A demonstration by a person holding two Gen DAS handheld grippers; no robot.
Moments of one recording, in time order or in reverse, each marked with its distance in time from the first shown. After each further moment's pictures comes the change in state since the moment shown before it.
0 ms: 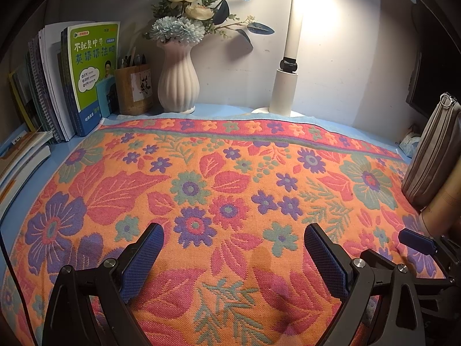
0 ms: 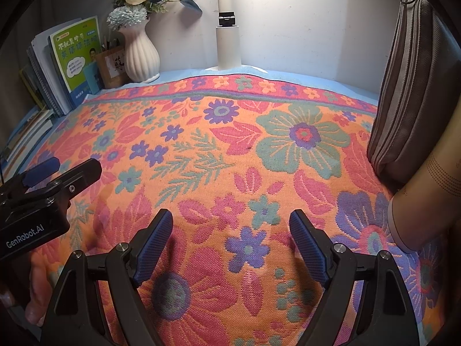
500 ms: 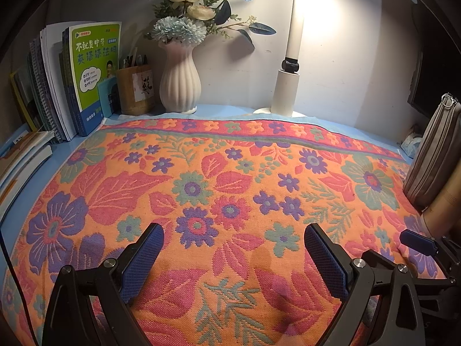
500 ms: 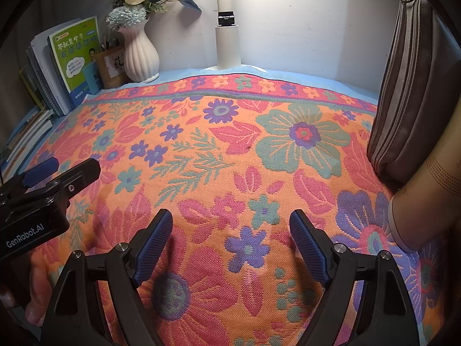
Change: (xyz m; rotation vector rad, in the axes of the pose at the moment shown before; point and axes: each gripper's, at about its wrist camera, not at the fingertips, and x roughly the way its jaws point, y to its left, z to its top) left arm 0.000 0.001 0.000 -0.002 -0.002 0.006; right arm 0.000 -0.001 0.002 -0.002 0.002 0.001
